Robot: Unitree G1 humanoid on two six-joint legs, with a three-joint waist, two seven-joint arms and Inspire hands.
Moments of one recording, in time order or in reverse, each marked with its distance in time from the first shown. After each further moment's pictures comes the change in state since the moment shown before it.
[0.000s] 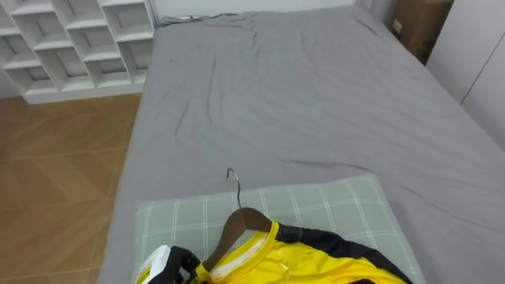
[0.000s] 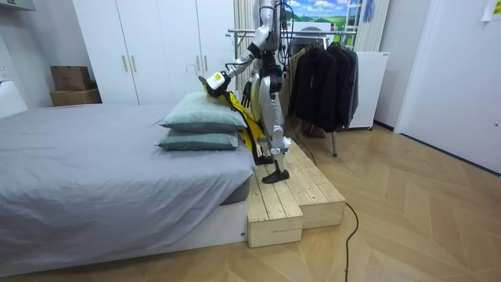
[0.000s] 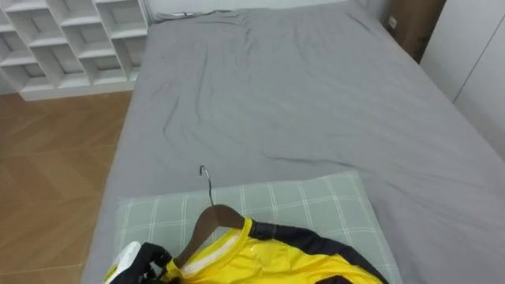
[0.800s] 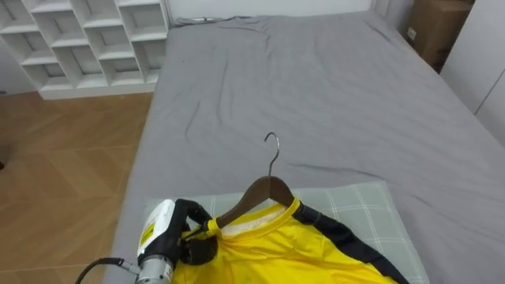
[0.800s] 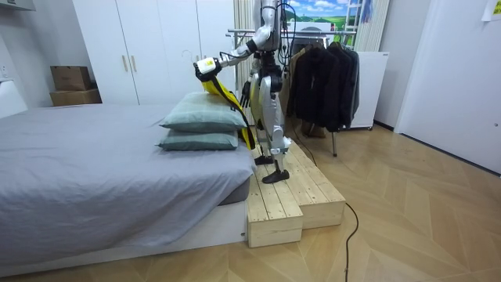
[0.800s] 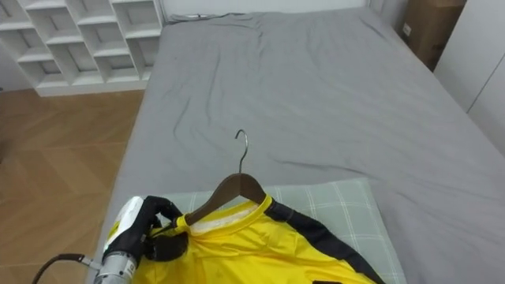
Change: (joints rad) left arm 0.003 0.013 0.009 -0.236 0.003 -0.002 0.001; right arm 0.010 -0.005 -0.012 0.001 0.002 0.002 0.010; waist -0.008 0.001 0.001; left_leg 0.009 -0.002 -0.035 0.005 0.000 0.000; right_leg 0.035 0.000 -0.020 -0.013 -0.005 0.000
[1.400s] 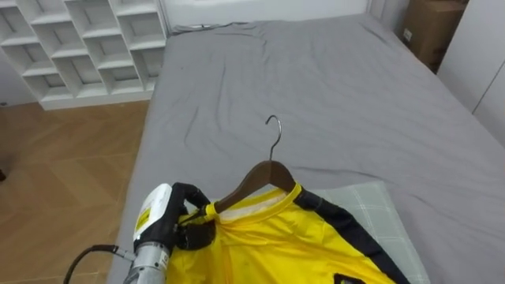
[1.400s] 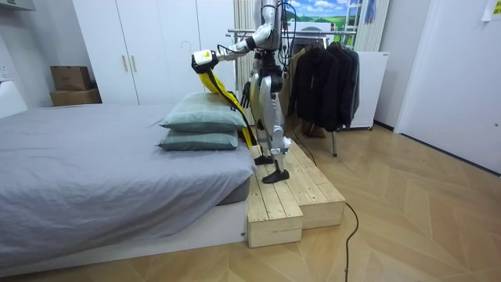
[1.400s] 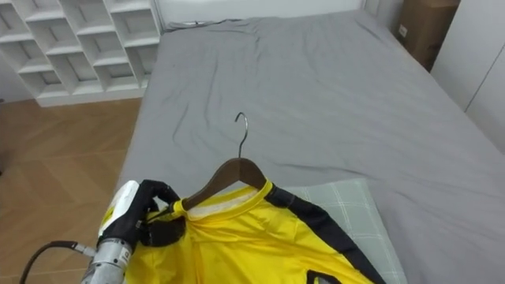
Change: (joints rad) left arm 0.001 0.055 0.002 -0.130 -0.005 0.001 -0.007; right arm 0.001 -0.006 -0.019 0.011 -0.004 -0.001 0.002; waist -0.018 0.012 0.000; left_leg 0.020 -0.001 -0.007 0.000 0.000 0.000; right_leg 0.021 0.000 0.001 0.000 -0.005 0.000
